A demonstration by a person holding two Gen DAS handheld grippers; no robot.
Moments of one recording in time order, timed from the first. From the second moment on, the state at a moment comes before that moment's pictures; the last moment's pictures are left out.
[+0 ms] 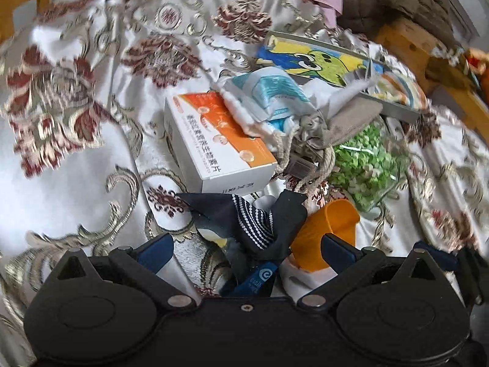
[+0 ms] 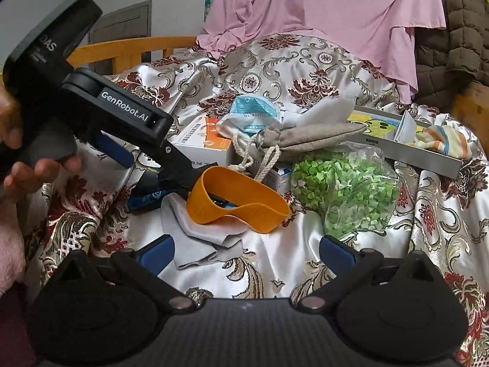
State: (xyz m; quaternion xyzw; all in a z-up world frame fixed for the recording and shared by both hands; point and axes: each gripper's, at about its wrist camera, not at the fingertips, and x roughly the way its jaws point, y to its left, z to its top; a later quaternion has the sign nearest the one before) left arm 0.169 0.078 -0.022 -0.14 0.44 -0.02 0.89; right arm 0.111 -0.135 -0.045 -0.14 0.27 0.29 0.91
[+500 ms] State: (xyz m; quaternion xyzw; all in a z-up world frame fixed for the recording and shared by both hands) left arm 0.191 0.101 -0.040 -0.23 0.45 -0.05 0.86; right arm 0.167 -0.116 -0.028 -0.15 0.27 0.39 0.87
